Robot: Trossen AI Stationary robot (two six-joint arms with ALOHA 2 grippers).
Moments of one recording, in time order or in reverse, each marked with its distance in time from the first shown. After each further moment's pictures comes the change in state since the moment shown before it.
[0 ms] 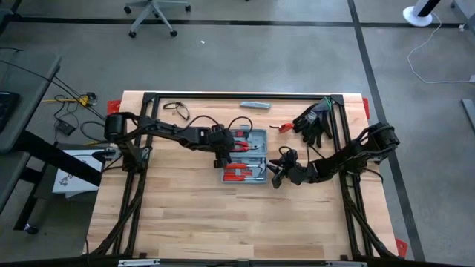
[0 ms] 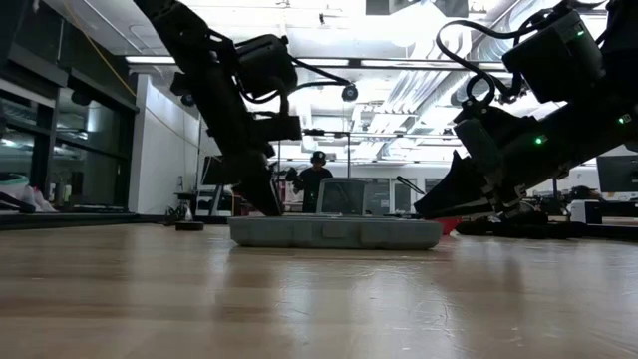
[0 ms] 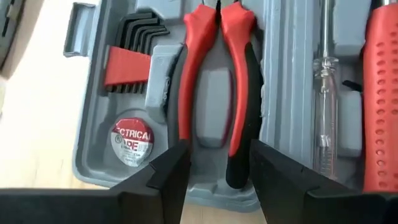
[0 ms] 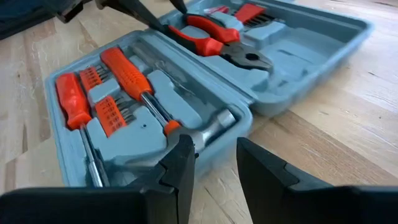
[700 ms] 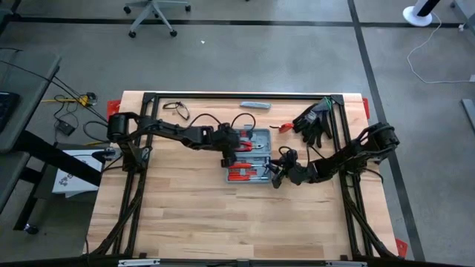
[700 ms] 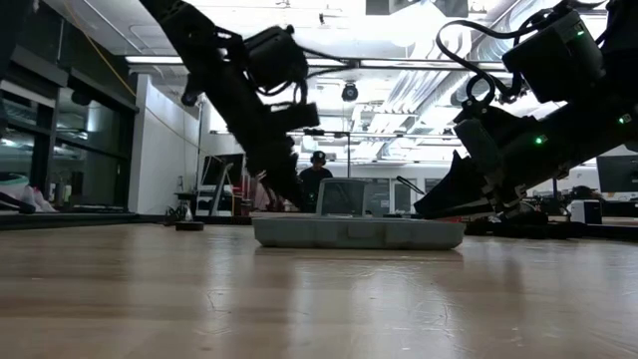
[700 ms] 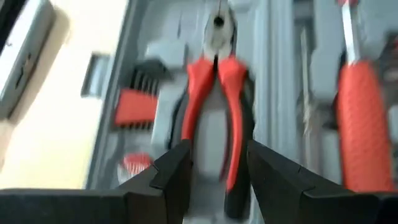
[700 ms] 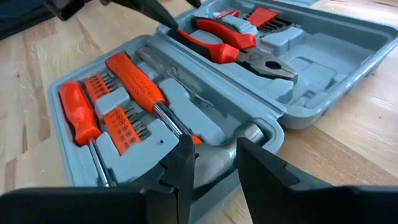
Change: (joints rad) left arm -0.003 0.007 0.046 0.141 0.032 -0.003; right arm 0.000 0.000 0.000 0.000 0.000 0.000
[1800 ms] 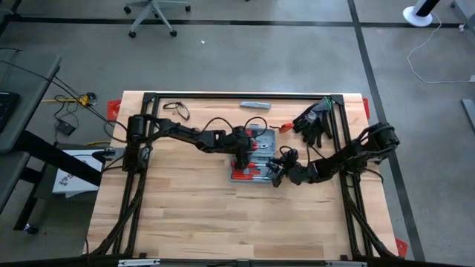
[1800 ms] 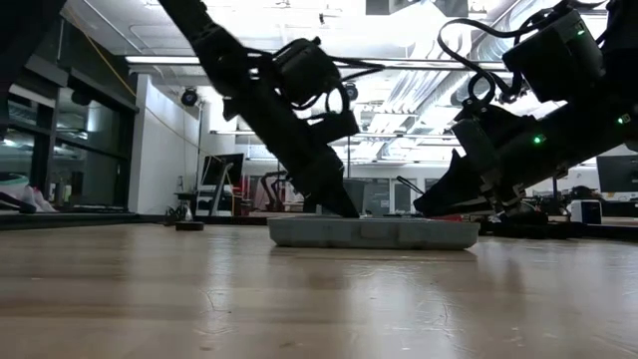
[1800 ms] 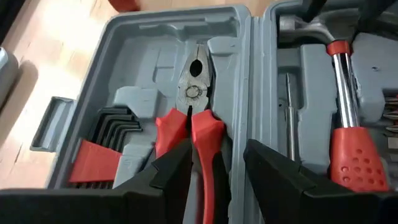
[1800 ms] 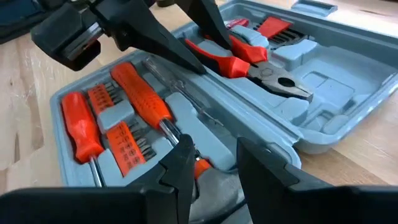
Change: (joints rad) left arm -0.023 0.217 0.128 0.117 0.017 0.011; right arm 0.000 0.000 0.000 0.005 0.032 0.002
